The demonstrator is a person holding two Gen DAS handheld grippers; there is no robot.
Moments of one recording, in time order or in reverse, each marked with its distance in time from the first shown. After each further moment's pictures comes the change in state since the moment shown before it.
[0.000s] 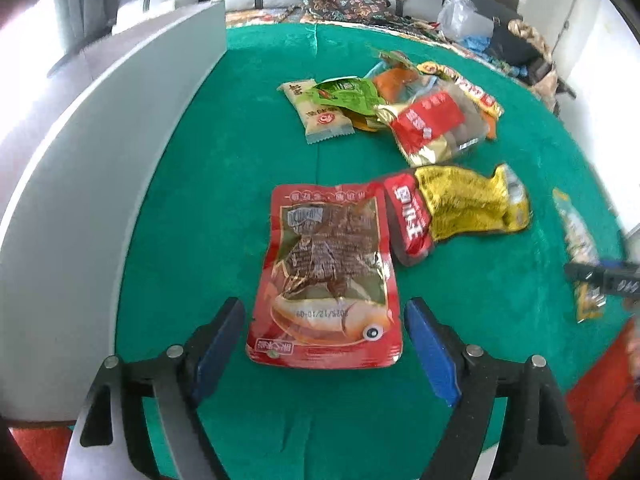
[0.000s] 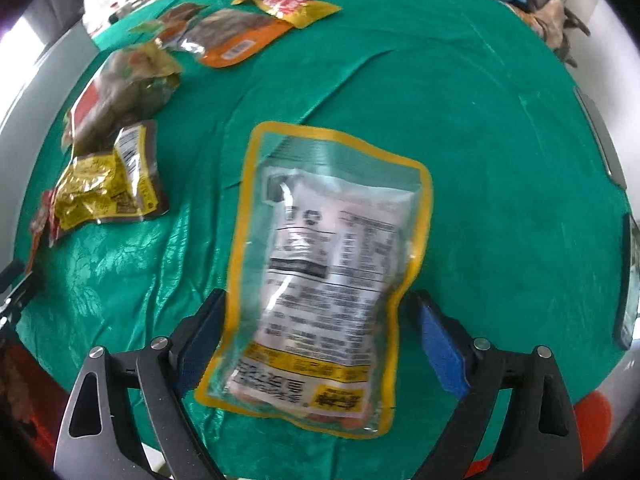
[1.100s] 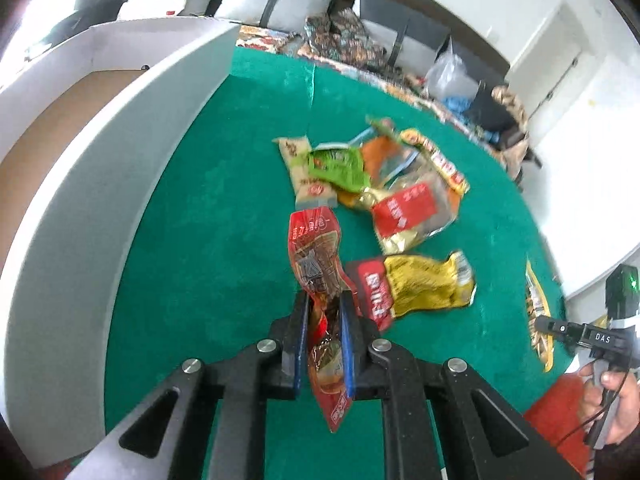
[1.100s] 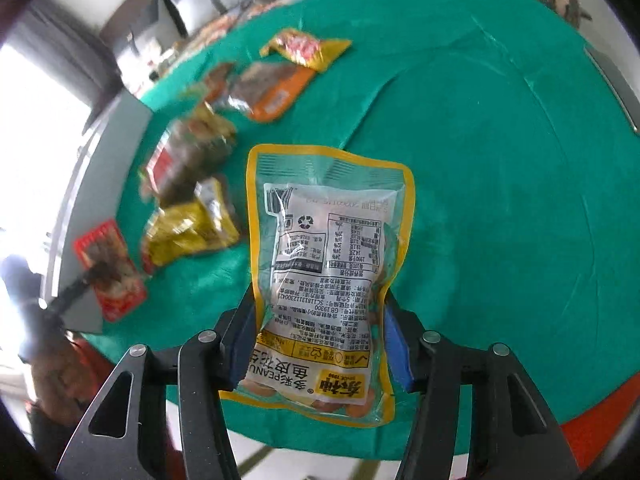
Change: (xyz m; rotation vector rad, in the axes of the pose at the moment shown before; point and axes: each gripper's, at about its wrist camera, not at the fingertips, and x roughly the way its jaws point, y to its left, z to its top) left arm -0.027 0.021 0.030 -0.146 -0.134 -0.199; right arm -0.045 -0.034 -0.003 0.139 -0.085 0.320
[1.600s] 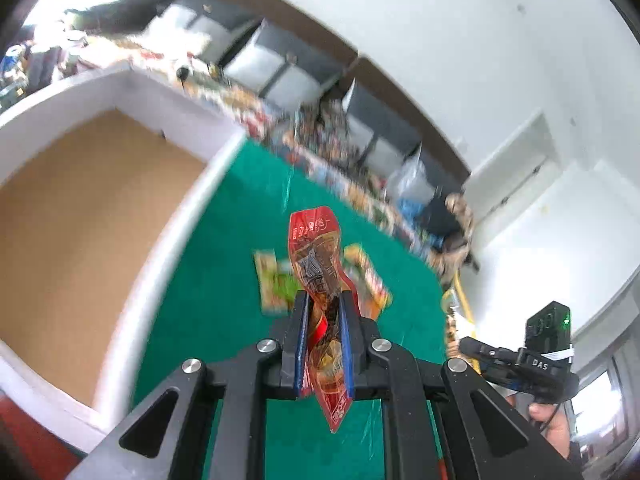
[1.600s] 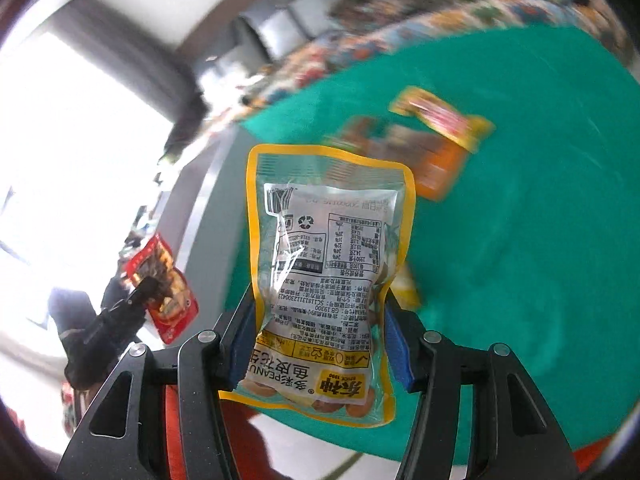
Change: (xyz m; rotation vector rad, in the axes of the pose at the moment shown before) left arm -0.146 0.041 0.050 -0.204 -0.292 -0.229; right arm -0.042 0.130 0.051 -0.110 -0.083 0.292
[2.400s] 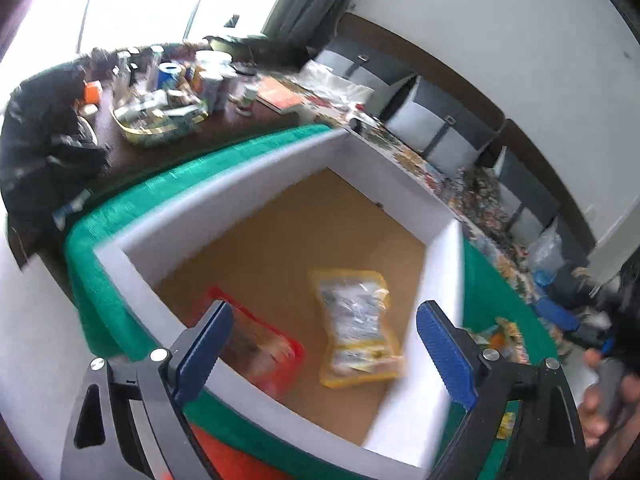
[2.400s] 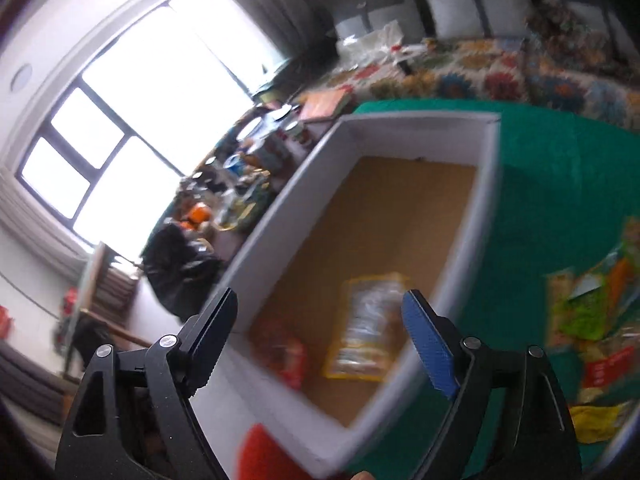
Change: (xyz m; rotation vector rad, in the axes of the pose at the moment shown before) left arm -0.115 0.152 0.031 -0.139 -0.144 0.486; right arm 0.177 0.274 0.024 -0.343 0.104 0.145
